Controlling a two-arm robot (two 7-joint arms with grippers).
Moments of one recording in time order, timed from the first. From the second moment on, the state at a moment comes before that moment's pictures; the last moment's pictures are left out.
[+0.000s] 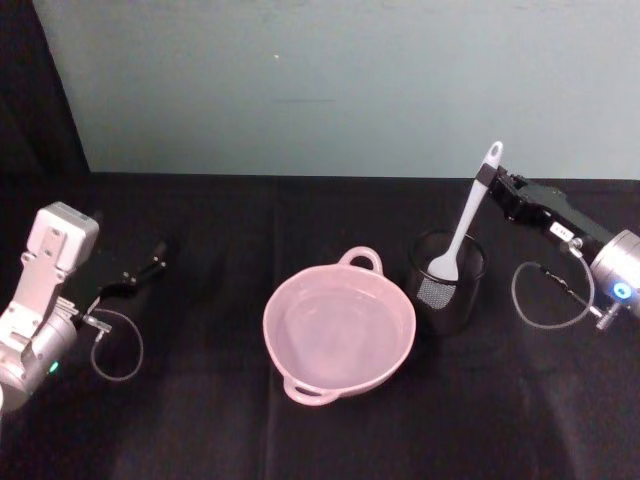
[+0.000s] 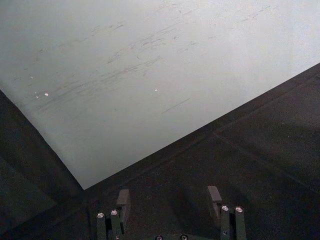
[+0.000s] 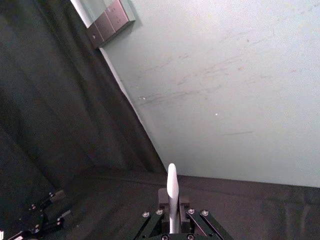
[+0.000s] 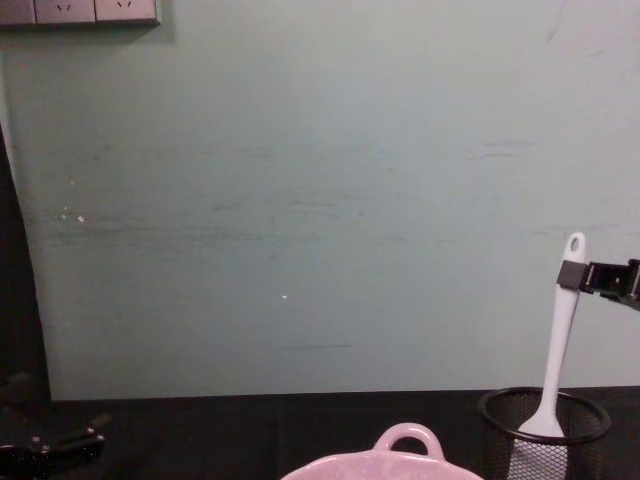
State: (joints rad) left arm -0.20 0.60 0.45 -1.41 -0.25 -0.12 0.03; right arm 0.34 0.52 -0.30 -1.36 0.91 0.11 0.50
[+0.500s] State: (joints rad) left arm -0.20 0.60 0.45 -1.41 -0.25 -0.12 0.03; right arm 0.38 0.51 -0.34 -1.27 0.95 0.12 0.54
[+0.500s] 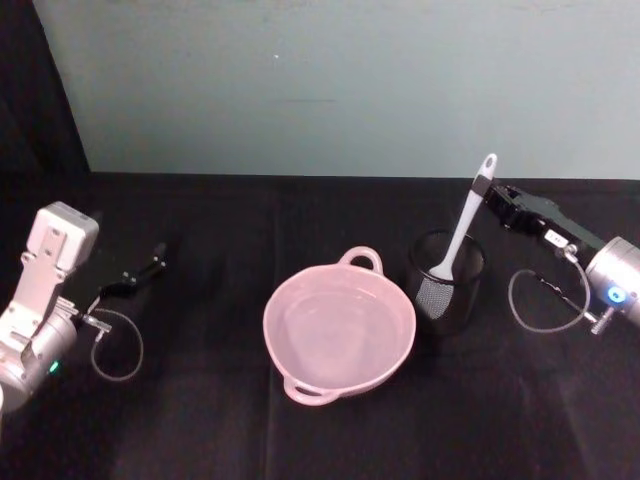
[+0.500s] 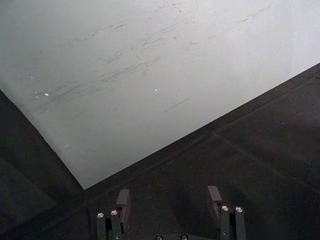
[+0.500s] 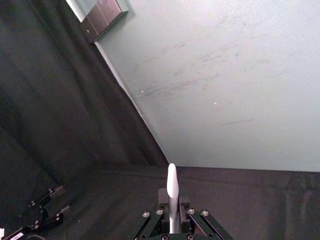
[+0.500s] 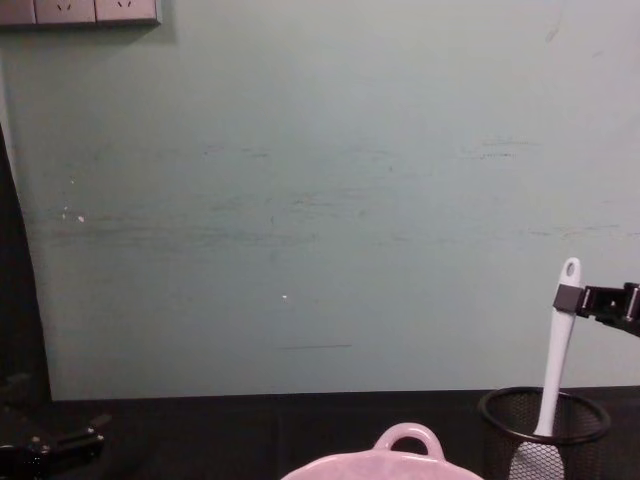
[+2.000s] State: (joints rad) left arm -0.20 0.60 0.45 -1.41 -0.25 -0.12 0.03; right arm 0.27 0.61 -0.33 -1.36 0.95 0.09 0.44
